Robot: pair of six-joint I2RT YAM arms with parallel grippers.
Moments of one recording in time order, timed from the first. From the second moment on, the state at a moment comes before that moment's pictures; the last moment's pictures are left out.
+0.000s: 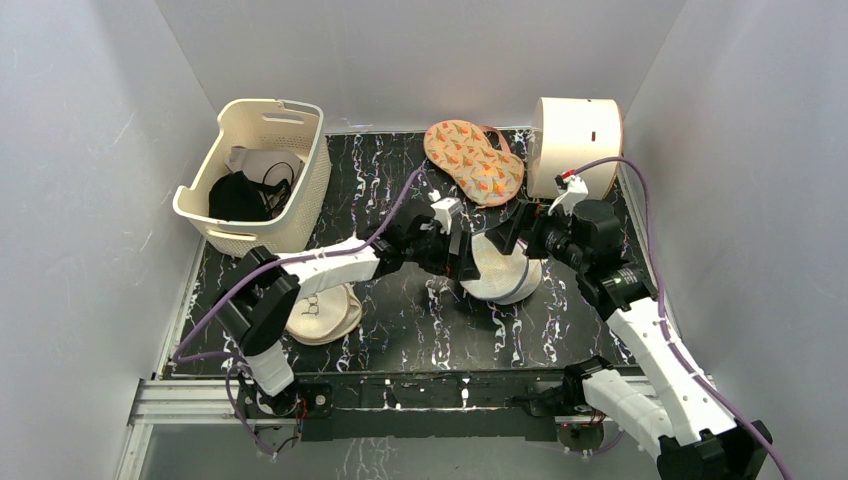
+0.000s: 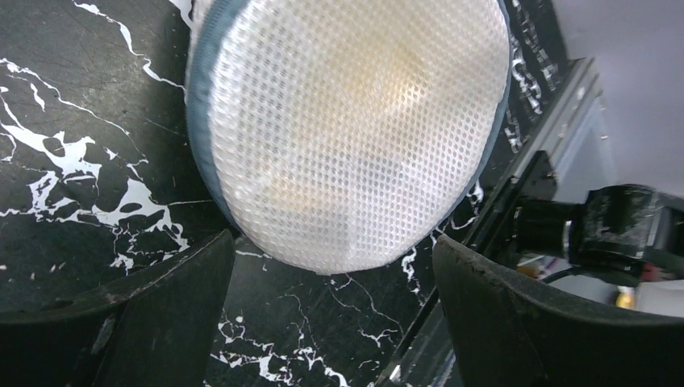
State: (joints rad) left arm -0.81 1.72 1.07 -0.03 0.38 -0.52; right arm 0.30 0.84 0.82 -0.35 -0.27 0.46
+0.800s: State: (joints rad) left arm -0.66 1.96 1.09 0.16 0.71 -0.71; right arm 0.30 0.94 0.80 -0.18 -0.48 0.47
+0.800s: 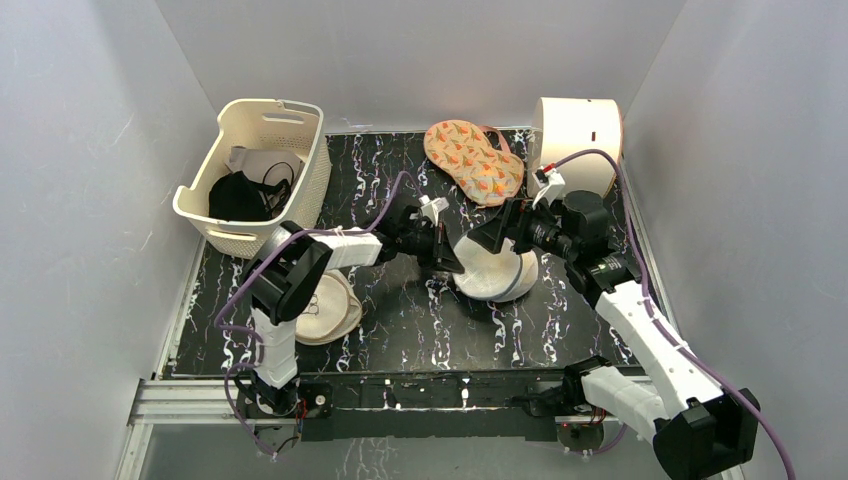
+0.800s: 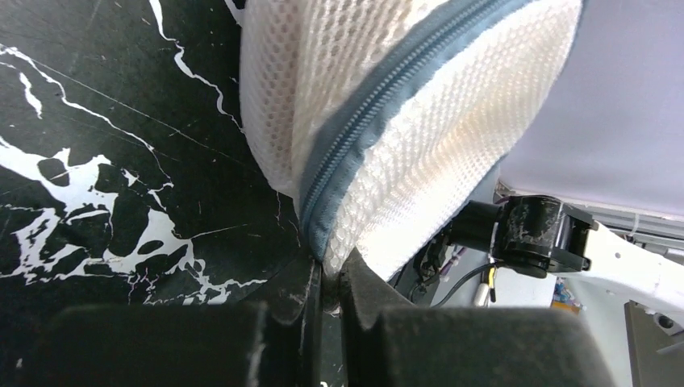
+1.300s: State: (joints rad) left arm -0.59 1.70 1.01 0.16 0.66 -0.77; right arm 0.34 1.05 0.80 -0.14 -0.61 0.44
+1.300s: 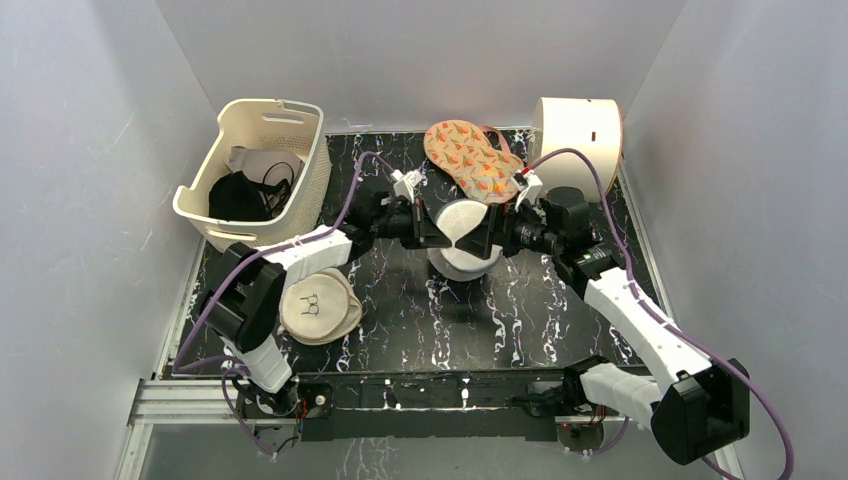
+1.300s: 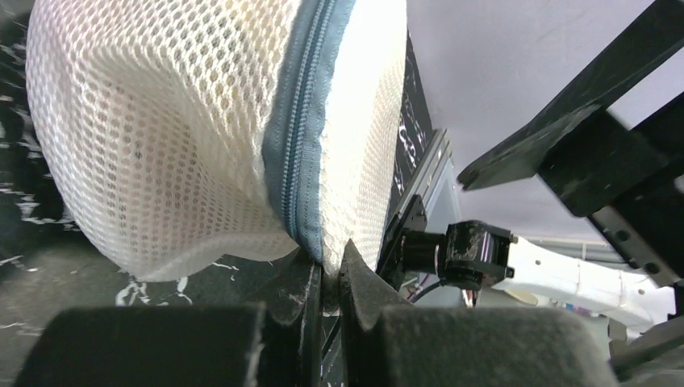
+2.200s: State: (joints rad) left arm -0.30 1.66 1.00 0.08 0.60 -0.85; right arm 0.72 1.28 0.86 -0.09 -0.26 0.43
